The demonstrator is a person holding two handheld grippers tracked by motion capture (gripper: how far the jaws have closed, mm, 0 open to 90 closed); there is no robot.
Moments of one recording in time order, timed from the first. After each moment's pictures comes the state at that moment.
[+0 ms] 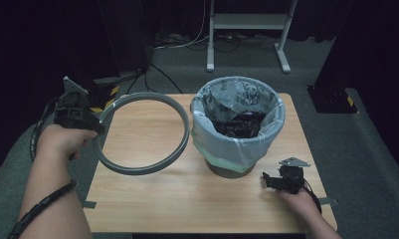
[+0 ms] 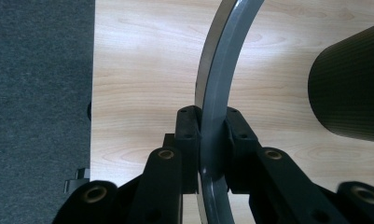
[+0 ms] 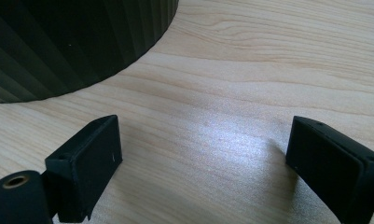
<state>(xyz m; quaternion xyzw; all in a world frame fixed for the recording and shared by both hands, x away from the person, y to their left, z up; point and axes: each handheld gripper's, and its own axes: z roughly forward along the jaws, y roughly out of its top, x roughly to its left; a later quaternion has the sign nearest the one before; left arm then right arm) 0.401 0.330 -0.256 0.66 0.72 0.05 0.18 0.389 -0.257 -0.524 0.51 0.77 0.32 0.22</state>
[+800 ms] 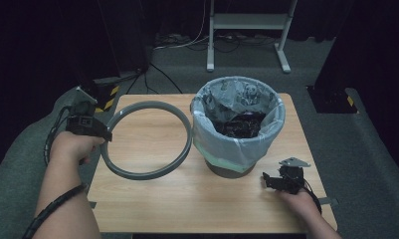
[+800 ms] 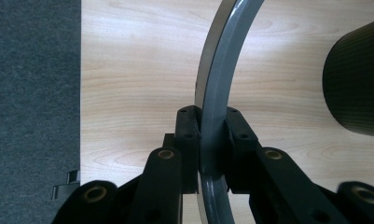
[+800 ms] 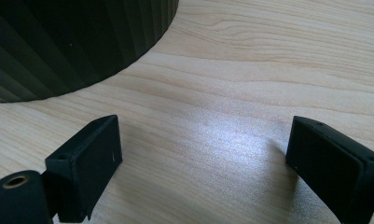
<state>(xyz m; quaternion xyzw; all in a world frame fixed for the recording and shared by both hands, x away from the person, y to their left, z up) 0.410 0.326 -0.293 0.67 0.72 0.04 0.17 0.388 -0.258 -0.525 0.51 0.77 0.32 0.22</state>
